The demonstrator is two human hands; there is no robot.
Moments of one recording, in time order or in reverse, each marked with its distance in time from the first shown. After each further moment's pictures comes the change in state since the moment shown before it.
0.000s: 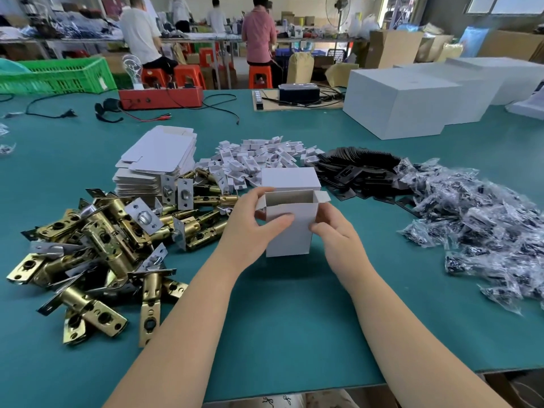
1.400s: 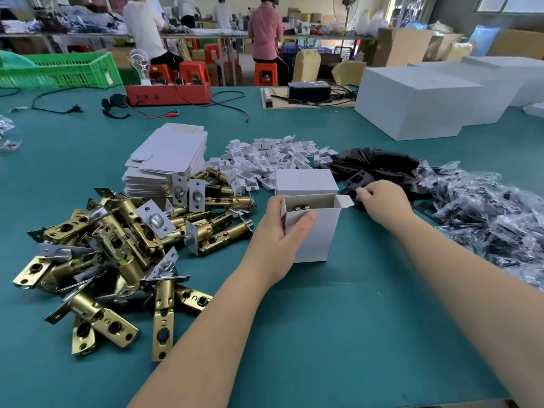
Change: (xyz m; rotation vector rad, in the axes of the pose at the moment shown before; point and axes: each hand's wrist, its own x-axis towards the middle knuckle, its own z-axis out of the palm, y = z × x) left_hand -0.004 -0.003 0.013 -0.089 -0.075 -0.089; right_hand 0.110 0.018 -0.078 -1.152 0.158 0.159
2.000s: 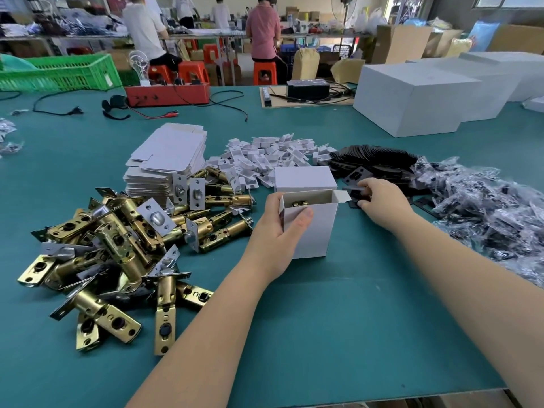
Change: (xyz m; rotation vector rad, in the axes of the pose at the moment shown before) left_hand 0.000 -0.003 0.001 0.010 0.002 -0.011; right_hand 0.000 0.014 0.006 -0.047 -0.042 -0.055
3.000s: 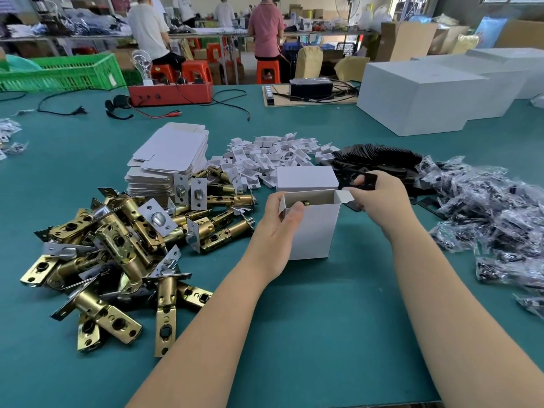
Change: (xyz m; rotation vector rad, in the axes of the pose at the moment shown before) left_hand 0.003 -0.001 -0.001 -0.112 -0.026 0.001; right_hand -0.033 -0.044 -0.013 0.825 0.141 0.118
